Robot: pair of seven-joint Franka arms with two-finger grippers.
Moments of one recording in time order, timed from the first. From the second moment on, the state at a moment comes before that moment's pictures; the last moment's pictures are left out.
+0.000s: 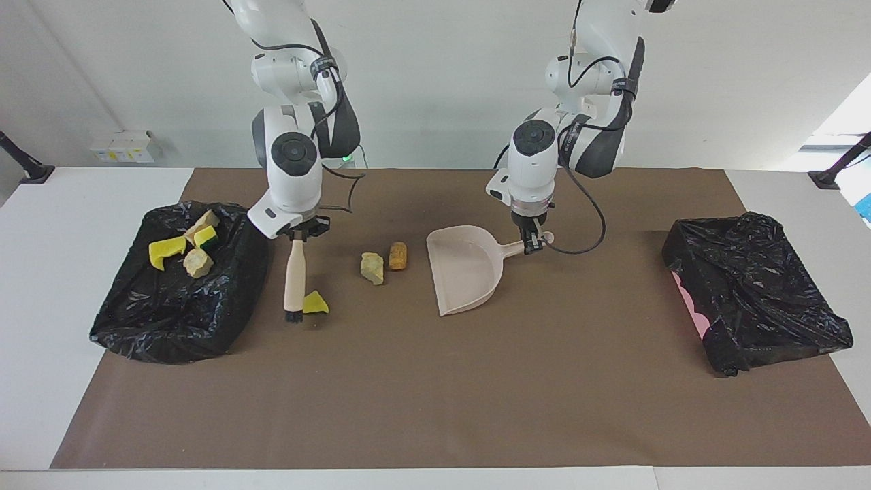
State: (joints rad) left arm -0.05 0.13 -0.53 -2.09 0.21 2.08 0.78; right arm 0.06 0.12 0.06 -2.04 -0.28 1.90 0.11
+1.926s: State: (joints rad) left arm -0.07 0.07 -0.54 -2.14 0.21 2.01 0.76; right arm 0.55 0.21 0.09 -2.05 0.17 2.00 0.52
